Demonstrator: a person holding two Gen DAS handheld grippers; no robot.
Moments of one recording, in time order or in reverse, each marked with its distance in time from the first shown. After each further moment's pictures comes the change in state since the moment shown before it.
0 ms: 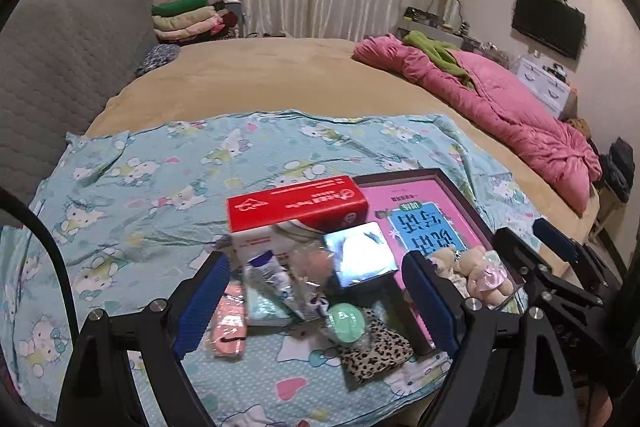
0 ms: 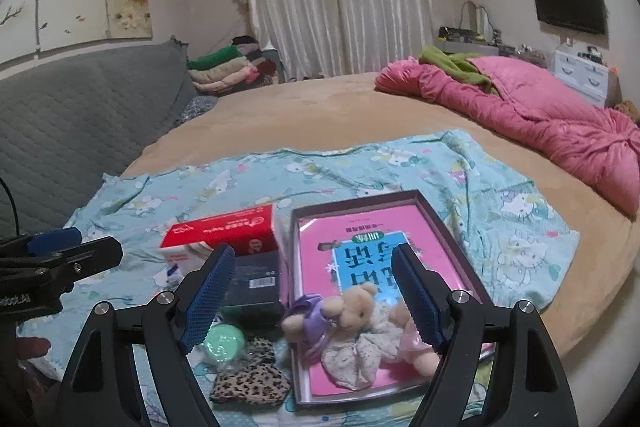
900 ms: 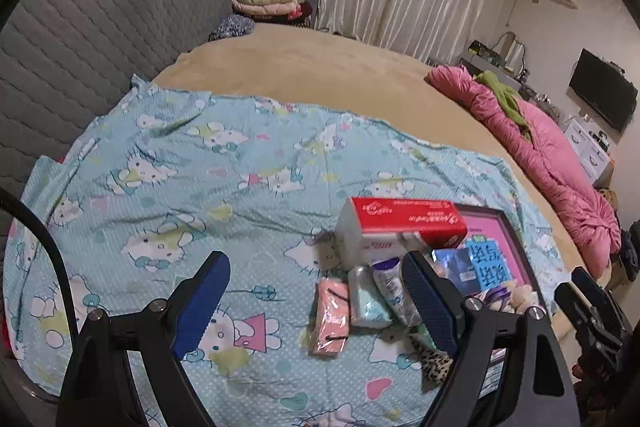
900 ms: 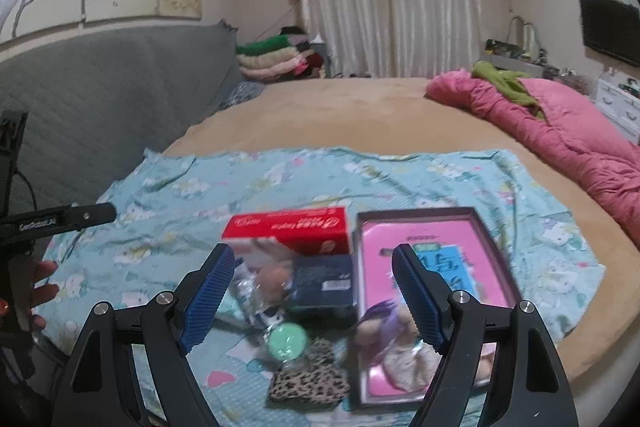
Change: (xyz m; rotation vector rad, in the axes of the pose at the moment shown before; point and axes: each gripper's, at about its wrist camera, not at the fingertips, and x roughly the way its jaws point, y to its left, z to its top) left arm -0.007 0.134 -0.015 -0.239 0.006 0.085; right arm 0.007 0.066 -0.001 -0.130 0.052 0.130
